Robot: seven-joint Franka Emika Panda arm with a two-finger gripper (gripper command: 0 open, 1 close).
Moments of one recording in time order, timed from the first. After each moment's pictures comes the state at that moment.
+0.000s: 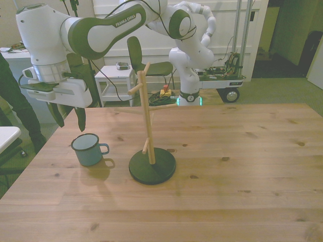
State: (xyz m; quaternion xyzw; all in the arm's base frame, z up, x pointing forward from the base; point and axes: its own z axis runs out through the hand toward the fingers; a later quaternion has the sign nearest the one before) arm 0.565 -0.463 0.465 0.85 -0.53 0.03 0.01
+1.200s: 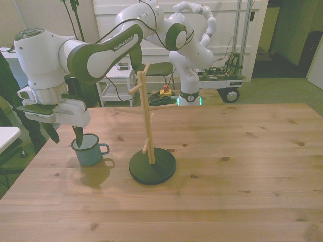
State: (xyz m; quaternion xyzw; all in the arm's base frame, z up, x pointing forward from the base) arm 0.592 -0.473 0.413 0.87 -0.49 0.02 0.03
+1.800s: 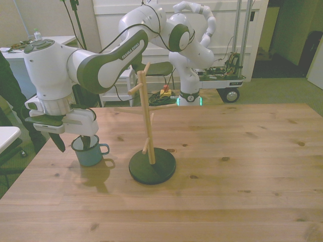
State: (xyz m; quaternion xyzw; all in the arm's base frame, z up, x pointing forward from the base) arm 0.607 -0.452 0.390 0.88 -0.48 0.02 0.03
